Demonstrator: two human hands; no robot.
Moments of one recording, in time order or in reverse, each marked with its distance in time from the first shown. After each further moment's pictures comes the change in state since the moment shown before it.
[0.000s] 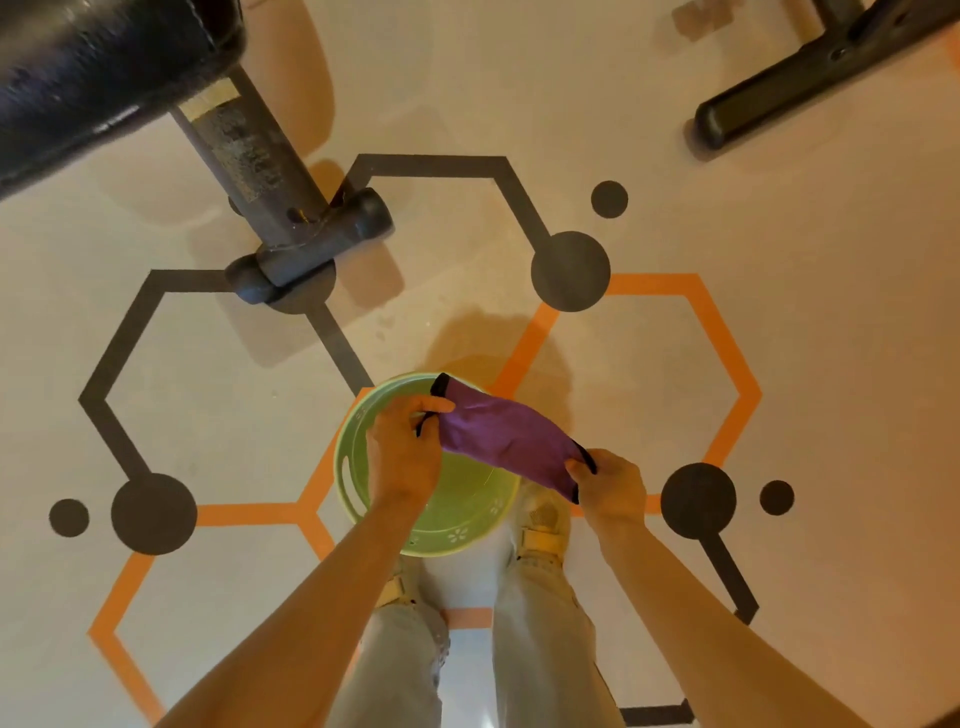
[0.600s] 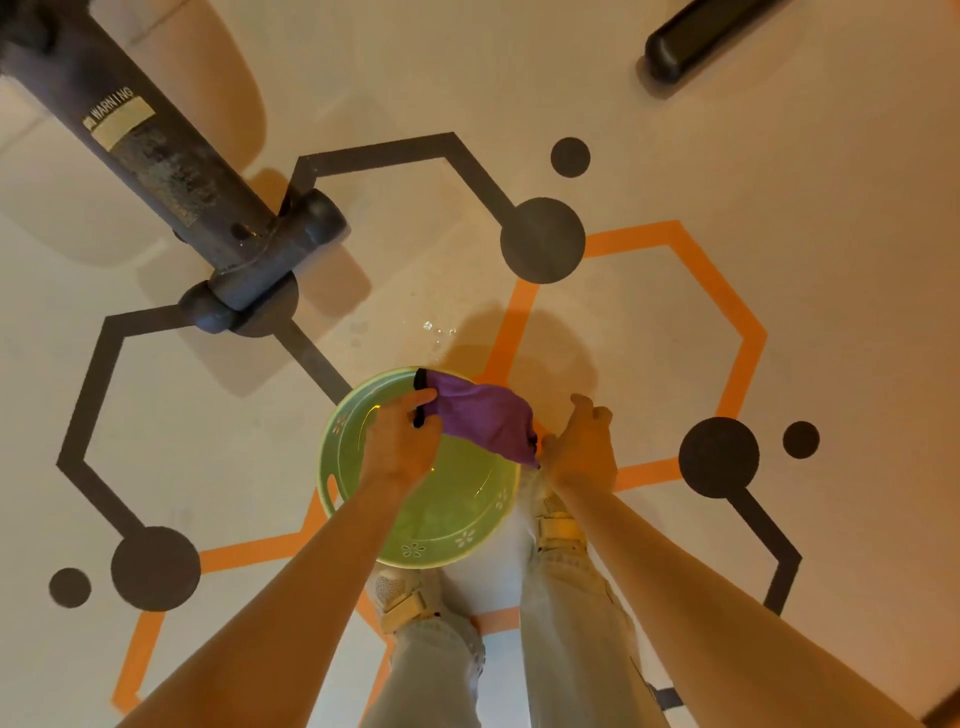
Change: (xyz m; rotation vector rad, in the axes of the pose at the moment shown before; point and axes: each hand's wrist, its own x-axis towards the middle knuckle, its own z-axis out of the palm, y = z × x) left_hand 0.037 -0.028 0.023 0.157 -0.236 -0.037; right_hand 0.027 0.003 0.046 -0.165 0.096 -0.020
